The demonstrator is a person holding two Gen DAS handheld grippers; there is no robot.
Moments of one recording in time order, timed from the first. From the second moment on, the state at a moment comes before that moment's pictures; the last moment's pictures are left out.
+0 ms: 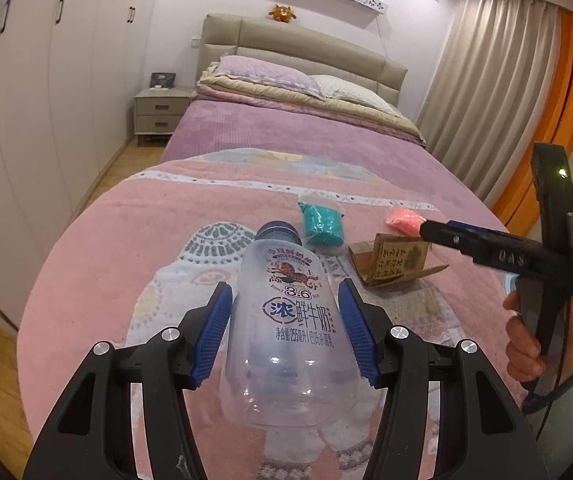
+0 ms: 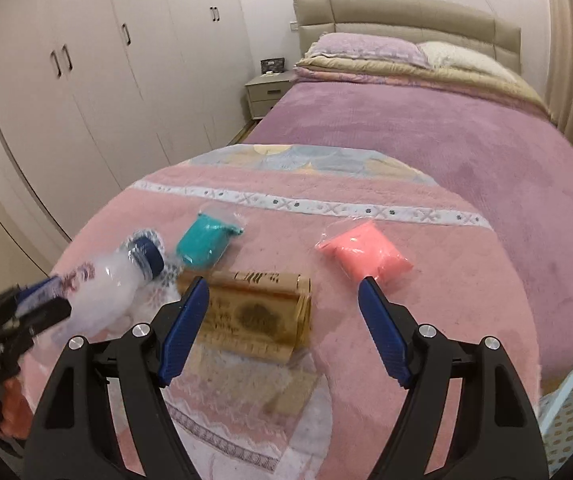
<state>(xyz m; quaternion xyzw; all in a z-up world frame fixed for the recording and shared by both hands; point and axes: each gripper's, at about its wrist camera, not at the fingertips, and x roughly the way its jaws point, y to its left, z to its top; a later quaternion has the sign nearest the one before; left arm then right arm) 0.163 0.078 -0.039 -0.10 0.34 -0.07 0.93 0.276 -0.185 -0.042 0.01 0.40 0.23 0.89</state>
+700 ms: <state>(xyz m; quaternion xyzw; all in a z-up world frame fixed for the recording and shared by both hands) 0.160 0.078 -0.040 -0.11 0.34 -0.08 0.93 0.260 -0.160 -0.069 -0.02 0.45 0.24 0.86</state>
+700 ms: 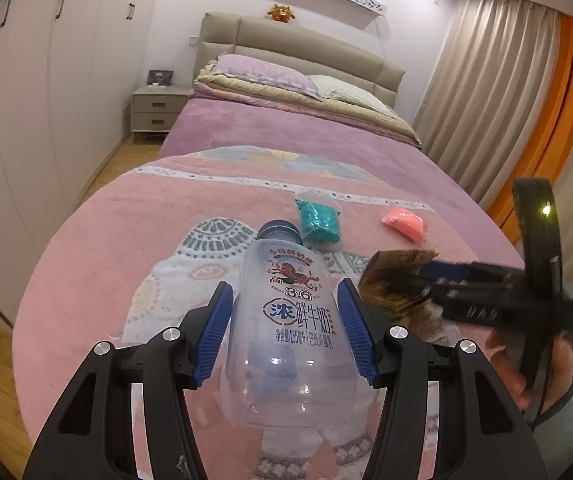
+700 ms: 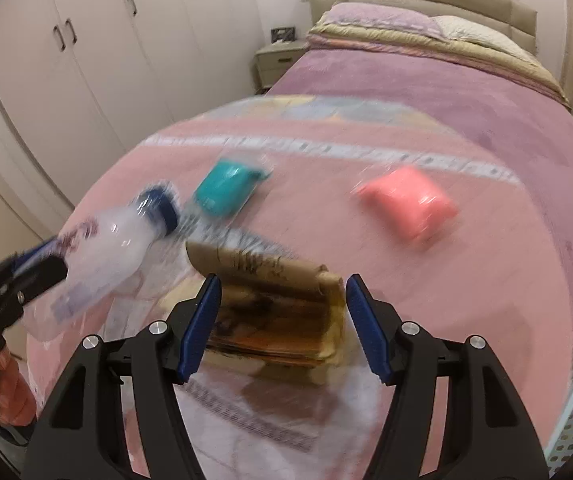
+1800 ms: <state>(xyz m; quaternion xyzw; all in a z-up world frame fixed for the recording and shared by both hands) 0.152 0.084 -0.049 -0.10 0.35 -0.09 0.92 0.205 -0.119 -0.063 -0.14 0.41 0.33 0.84</state>
